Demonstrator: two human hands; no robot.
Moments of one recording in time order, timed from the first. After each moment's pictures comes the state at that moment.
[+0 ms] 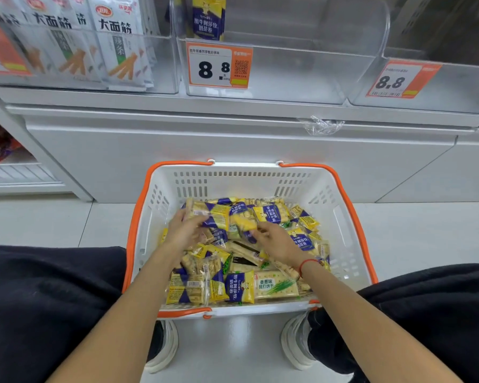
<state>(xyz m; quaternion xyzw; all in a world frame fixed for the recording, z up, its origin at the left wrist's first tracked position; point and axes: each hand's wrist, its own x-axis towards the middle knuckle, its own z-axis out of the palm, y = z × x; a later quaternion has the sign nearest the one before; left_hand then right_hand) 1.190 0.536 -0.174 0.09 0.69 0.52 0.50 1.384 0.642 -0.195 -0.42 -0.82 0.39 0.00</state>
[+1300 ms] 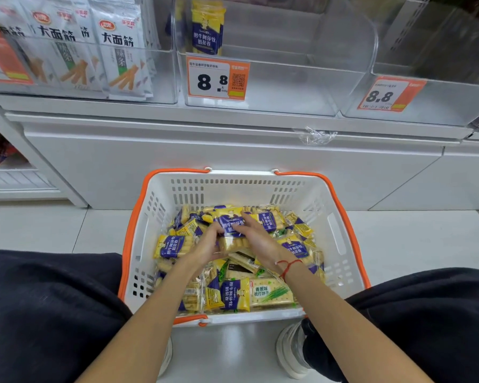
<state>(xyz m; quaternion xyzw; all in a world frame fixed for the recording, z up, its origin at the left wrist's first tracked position) 1.234 0.552 -0.164 0.15 0.66 0.44 0.59 1.339 0.624 -0.161 -0.50 -0.52 0.69 0.09</state>
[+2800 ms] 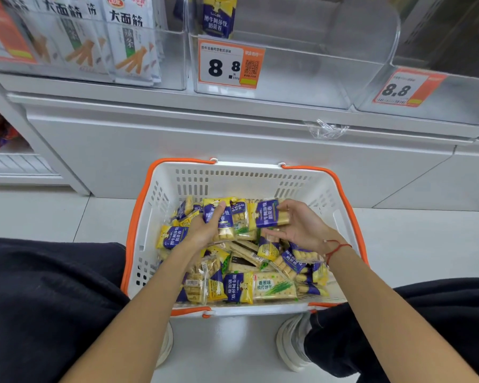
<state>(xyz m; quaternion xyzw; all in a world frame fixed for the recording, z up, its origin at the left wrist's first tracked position) 1.218 0.552 -0.166 0.13 0.72 0.44 0.53 1.393 0.671 -0.128 -0.43 -0.33 0.83 0.12</state>
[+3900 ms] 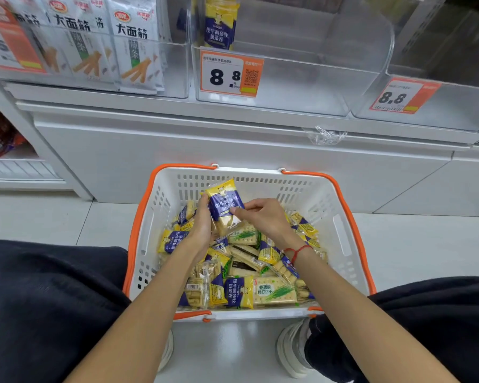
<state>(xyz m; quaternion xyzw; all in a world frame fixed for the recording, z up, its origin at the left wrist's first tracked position) 1.217 0.566 -0.153 0.06 0.63 0.57 0.52 1.330 0.635 -0.116 -0.51 -0.66 0.52 0.15</state>
